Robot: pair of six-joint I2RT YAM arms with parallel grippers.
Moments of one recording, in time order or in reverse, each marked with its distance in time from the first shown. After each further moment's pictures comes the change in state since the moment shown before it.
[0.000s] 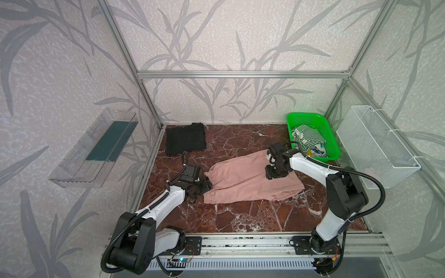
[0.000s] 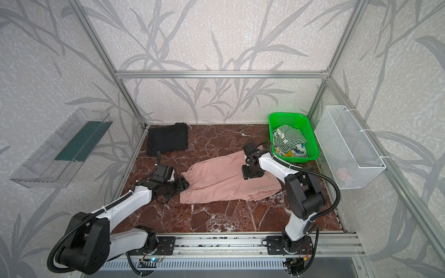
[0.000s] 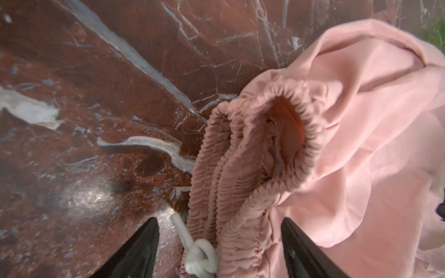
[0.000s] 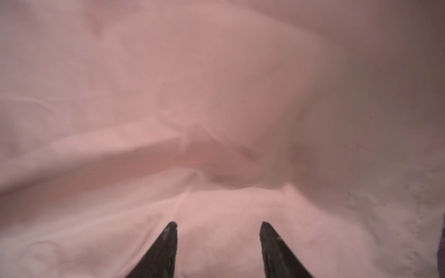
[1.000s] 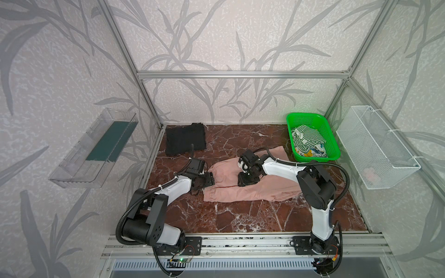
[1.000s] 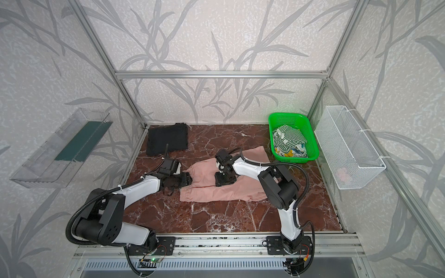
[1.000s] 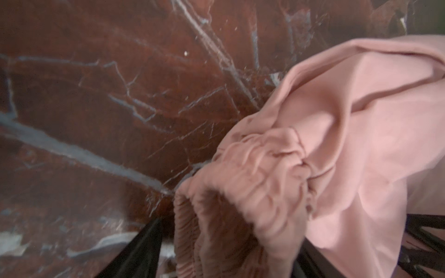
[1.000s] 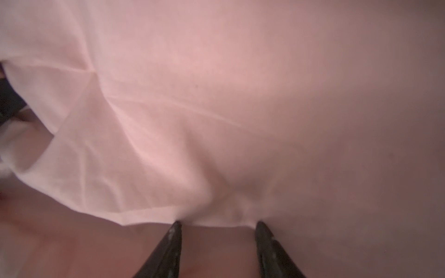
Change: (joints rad) left arm 0.001 0.237 0.108 0.146 -0.054 0.190; right arm 0.239 0.282 0.142 0.151 -0.185 0.179
